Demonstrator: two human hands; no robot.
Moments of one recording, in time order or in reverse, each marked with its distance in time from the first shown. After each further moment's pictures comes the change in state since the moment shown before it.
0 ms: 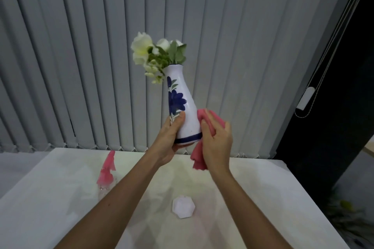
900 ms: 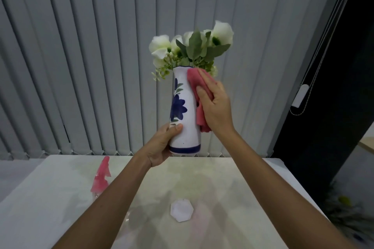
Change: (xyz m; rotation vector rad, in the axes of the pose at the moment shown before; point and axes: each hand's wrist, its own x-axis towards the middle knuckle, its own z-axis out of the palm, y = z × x) left_hand 0.001 0.005 -0.010 0.167 -0.211 -0.100; right_hand 0.082 -0.035 -0.008 0.013 -0.184 -0.241
